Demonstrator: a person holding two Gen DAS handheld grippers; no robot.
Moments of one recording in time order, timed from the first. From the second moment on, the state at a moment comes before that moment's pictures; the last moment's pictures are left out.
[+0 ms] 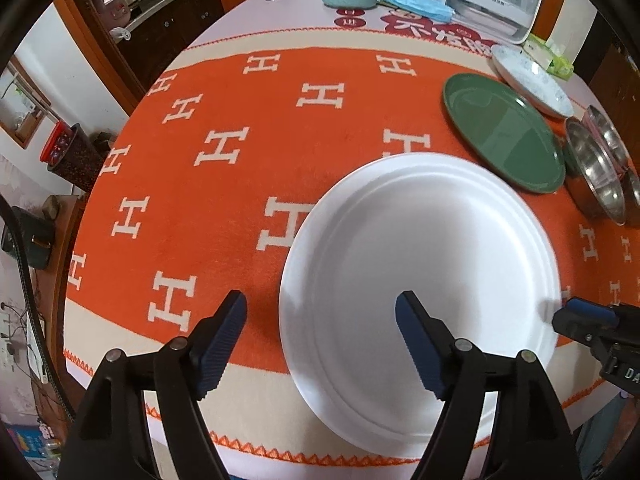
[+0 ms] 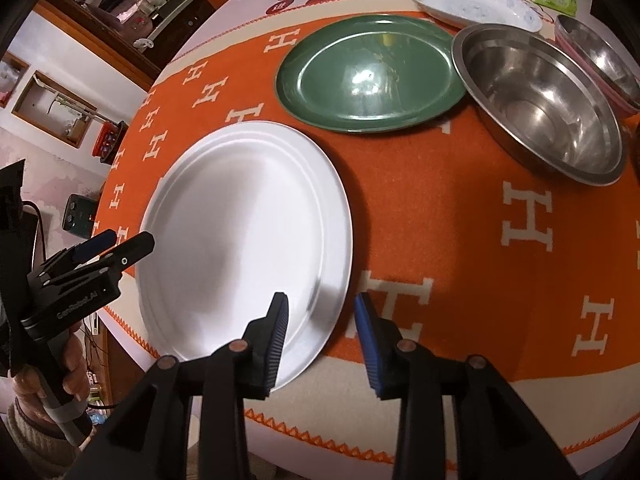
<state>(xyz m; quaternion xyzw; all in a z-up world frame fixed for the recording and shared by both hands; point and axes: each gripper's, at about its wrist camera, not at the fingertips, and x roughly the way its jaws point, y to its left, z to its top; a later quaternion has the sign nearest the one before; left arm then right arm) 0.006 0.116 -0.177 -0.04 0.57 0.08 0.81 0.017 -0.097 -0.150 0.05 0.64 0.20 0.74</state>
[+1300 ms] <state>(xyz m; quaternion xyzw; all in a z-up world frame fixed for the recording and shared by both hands) 0.148 0.062 -0.039 0.04 0.48 -0.08 0.87 0.079 -0.132 -0.106 0.13 0.60 0.16 0.77</state>
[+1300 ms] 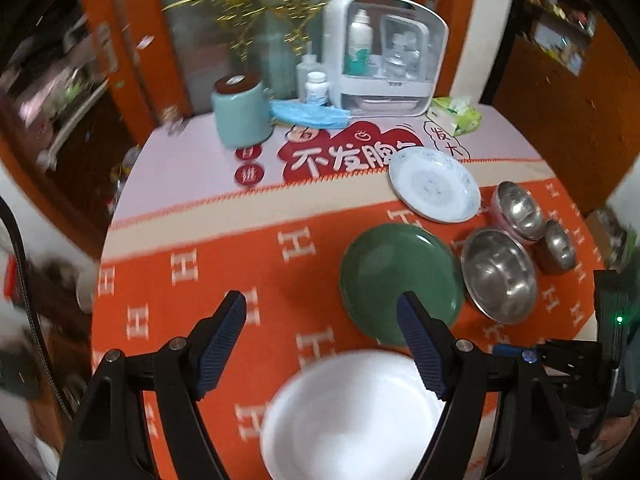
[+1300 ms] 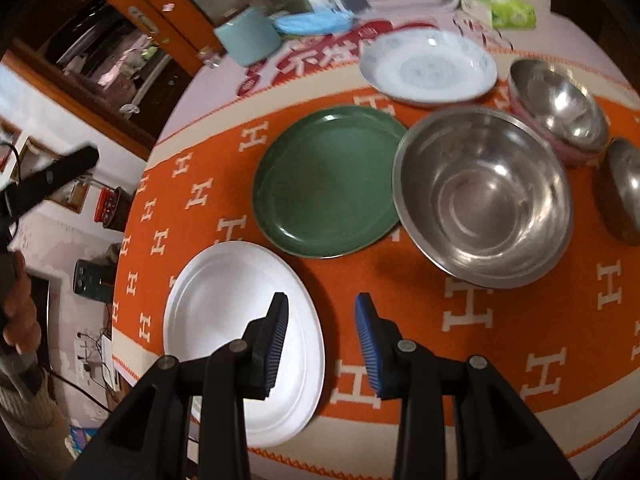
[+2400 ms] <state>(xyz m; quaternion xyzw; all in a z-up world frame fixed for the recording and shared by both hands) 0.304 -0.001 -0.214 0.13 0.64 -0.24 0.72 0.114 -0.141 -0.183 0.32 0.58 0.00 0.75</state>
